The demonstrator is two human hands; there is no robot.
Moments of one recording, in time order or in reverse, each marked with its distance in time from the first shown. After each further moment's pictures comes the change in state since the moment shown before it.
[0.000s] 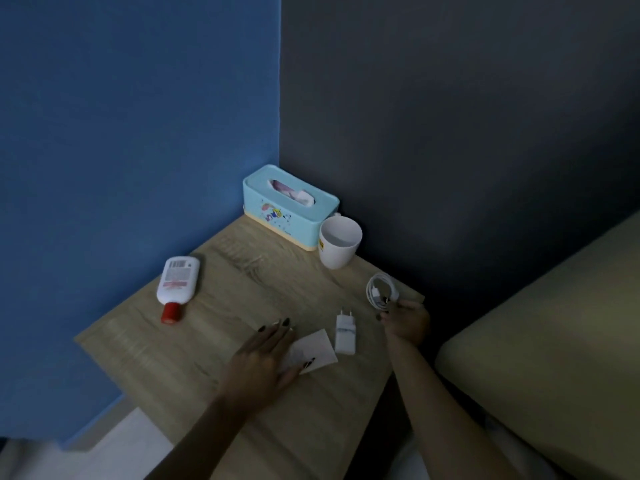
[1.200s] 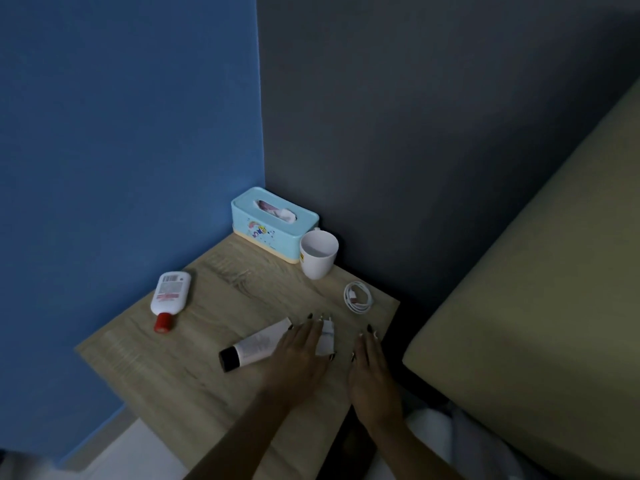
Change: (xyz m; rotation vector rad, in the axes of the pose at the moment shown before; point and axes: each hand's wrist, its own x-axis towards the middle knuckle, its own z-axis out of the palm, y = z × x) left_hand 0.039 0.080 0.006 -0.073 -0.118 -0.048; right_hand -0.080 0.051 -0.075 -1.195 -0.311 -0.839
